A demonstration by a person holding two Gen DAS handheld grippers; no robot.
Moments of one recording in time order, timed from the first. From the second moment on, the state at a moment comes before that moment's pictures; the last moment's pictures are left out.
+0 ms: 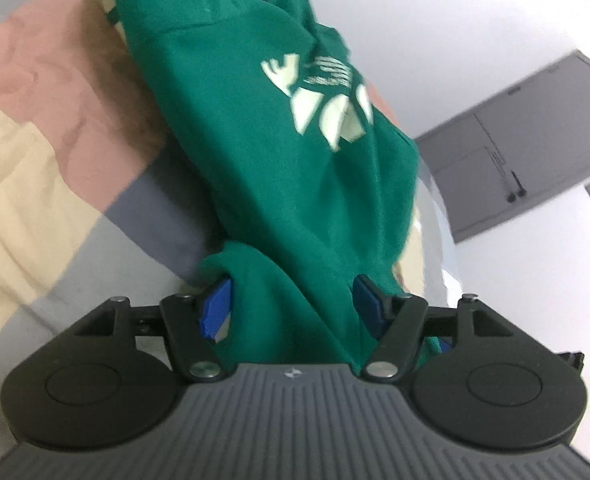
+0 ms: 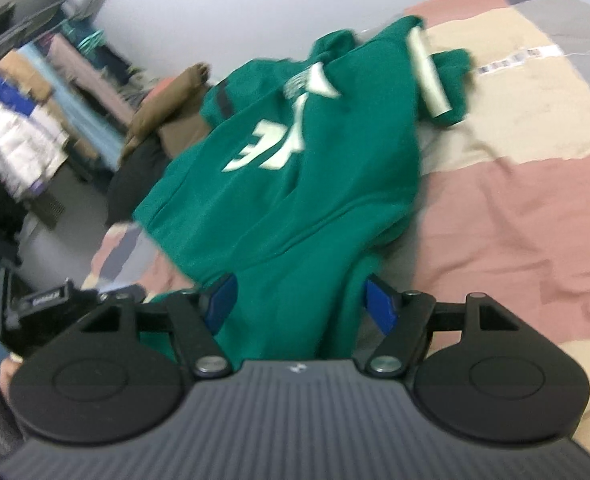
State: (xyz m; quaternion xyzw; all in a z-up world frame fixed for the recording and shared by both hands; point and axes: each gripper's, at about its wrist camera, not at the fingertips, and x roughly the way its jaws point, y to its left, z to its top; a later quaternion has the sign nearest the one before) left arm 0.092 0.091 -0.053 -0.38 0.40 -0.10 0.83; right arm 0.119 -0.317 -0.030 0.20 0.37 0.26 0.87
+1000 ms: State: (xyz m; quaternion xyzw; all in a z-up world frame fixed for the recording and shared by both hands) left arm 0.190 0.118 -0.102 -0.42 0.34 -0.10 0.84; right arm 0.276 -0.278 -0.092 0.19 0.36 0.31 0.86
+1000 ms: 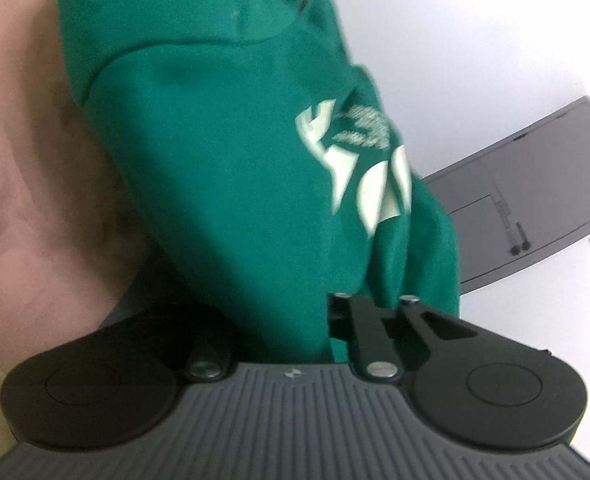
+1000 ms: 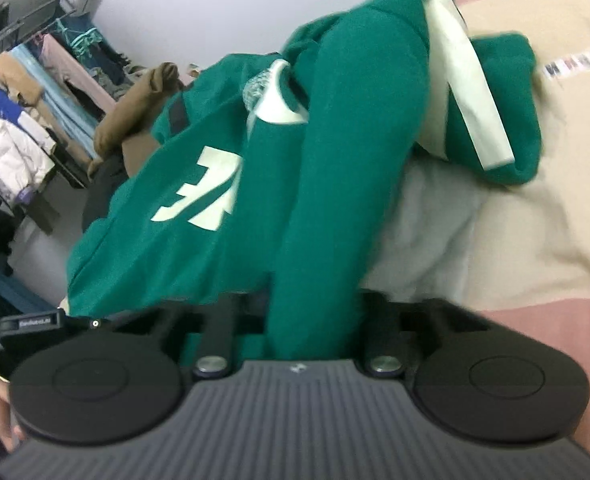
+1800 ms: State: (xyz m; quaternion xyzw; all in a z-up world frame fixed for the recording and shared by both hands) left arm 0.028 0.111 0.153 -0.30 0.16 -0.08 0.93; right arm 0.094 -0.313 0.128 0.15 0.09 0.37 0.91
